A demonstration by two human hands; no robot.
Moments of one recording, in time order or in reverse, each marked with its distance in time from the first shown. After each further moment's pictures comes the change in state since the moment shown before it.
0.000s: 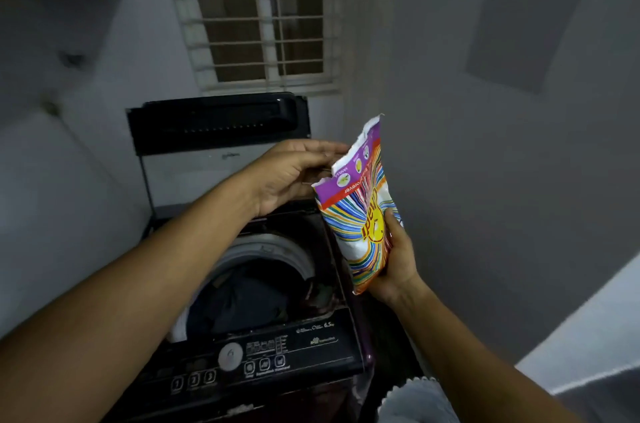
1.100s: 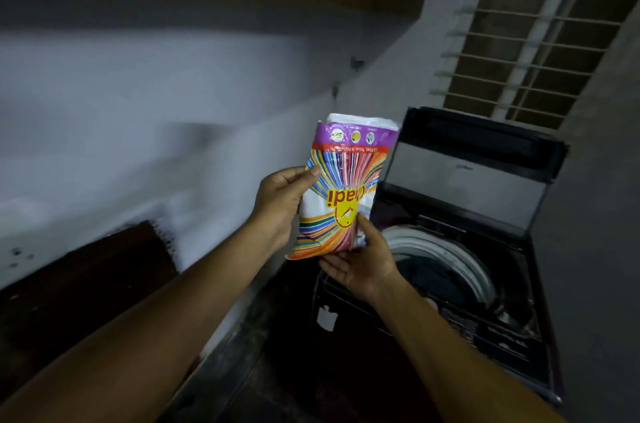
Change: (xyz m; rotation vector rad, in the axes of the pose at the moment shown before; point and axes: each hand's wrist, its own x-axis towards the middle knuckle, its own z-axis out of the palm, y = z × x) left_hand -0.438 -0.055 -0.130 -0.230 1.151 0.326; right_hand -0.116 0.339 0.219 -0.566 -0.185 0.560
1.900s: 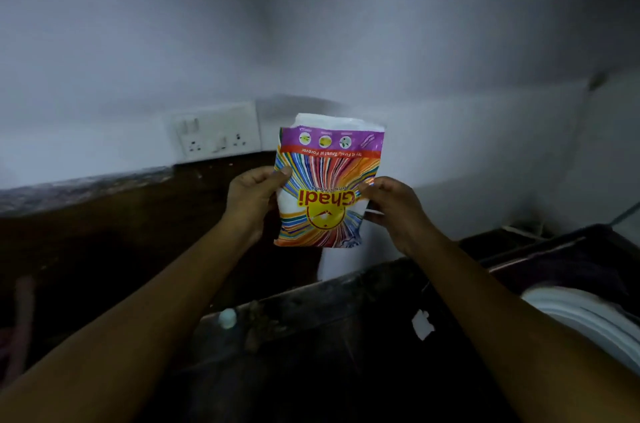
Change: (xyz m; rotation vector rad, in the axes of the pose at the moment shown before) left_hand -0.117 -0.024 -0.151 0.109 0.817 0.121; right_hand 0.053 0.028 0.102 -0.792 -0.681 -0.139
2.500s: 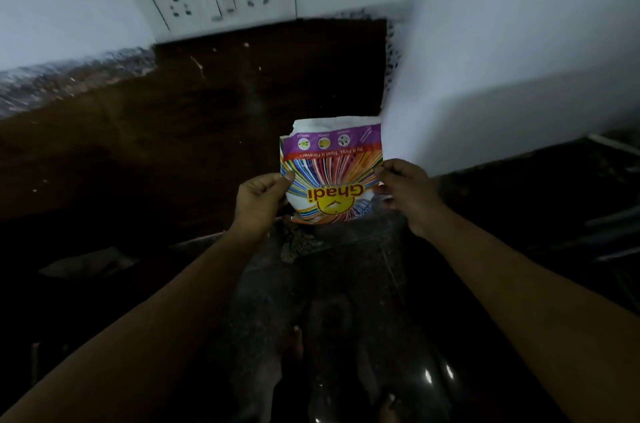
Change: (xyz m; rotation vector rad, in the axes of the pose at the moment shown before) left_hand 0.065 -0.219 -0.146 0.165 0.099 -0.272; right_hand 0.118 0.215 0.094 -0.089 -0.003 0.285
